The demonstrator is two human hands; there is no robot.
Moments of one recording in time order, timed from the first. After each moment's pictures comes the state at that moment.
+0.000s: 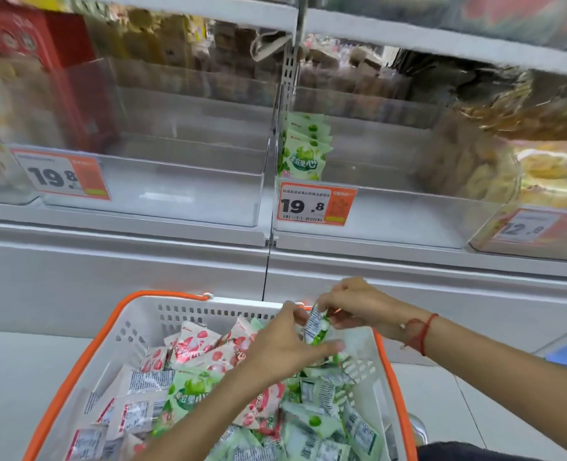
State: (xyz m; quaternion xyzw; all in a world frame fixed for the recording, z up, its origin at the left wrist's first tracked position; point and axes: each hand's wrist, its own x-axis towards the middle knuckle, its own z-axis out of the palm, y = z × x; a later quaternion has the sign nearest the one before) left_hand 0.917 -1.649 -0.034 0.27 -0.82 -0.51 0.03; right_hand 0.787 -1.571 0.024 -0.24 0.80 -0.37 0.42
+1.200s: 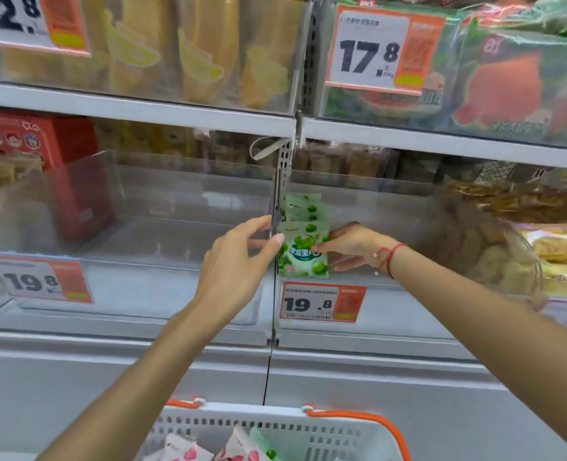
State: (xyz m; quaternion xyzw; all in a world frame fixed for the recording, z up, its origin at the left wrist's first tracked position) left_hand 0.868 -1.779 0.124 0.24 -0.83 -0.37 0.33; right_hand 0.666 -1.704 0.137 -0.27 0.84 -0.36 0.28
